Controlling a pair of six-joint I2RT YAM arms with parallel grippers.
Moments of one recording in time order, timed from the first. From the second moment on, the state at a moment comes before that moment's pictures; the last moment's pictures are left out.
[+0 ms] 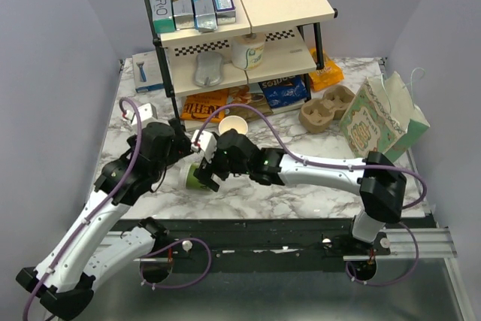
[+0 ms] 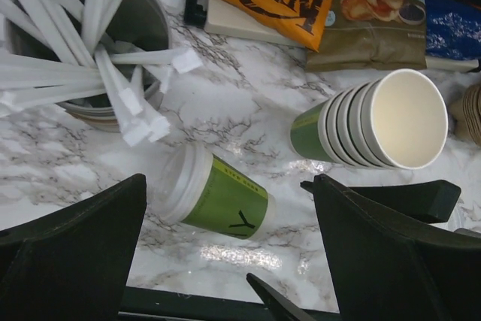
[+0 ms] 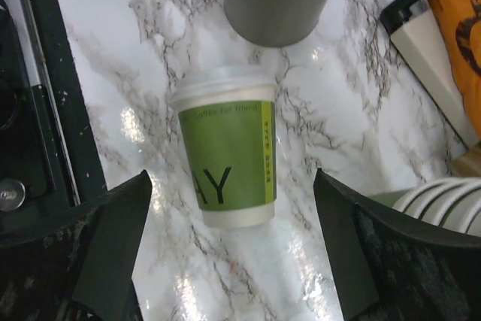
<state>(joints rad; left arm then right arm) -0.60 0.78 1.01 -0.89 -0.48 -0.78 1.16 1.70 1.24 -0.06 -0.05 -0.11</state>
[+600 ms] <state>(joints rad) -0.57 0.65 1.01 -0.96 -0.53 -0.80 1.17 1.60 0.98 0.17 -0.15 -0.18</state>
